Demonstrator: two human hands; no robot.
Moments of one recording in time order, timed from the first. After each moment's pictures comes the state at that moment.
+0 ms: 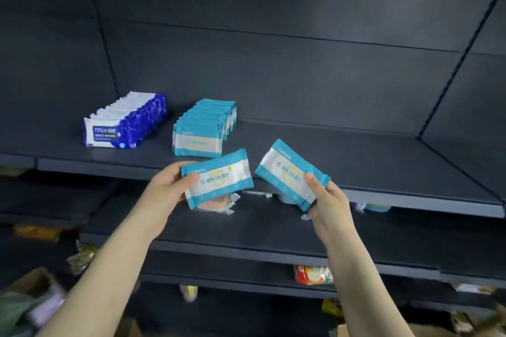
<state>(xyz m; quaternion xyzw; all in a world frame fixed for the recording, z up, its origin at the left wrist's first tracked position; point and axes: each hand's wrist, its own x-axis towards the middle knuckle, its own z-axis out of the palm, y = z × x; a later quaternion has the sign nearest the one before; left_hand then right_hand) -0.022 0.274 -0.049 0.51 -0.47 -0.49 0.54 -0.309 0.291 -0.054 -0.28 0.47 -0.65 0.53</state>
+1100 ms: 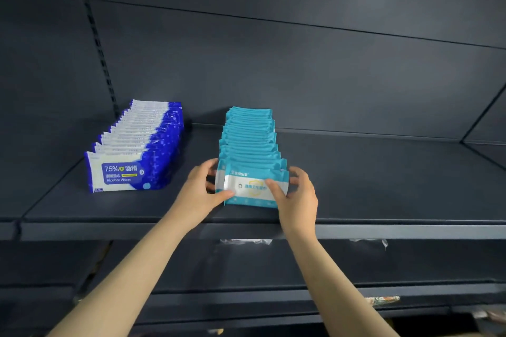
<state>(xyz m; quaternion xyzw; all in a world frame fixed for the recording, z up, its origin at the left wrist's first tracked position) 0.102 0.073 -0.085 0.53 -0.69 -0.34 0.37 -0.097 0.115 -0.093 -0.47 0.68 -0.53 0.18</state>
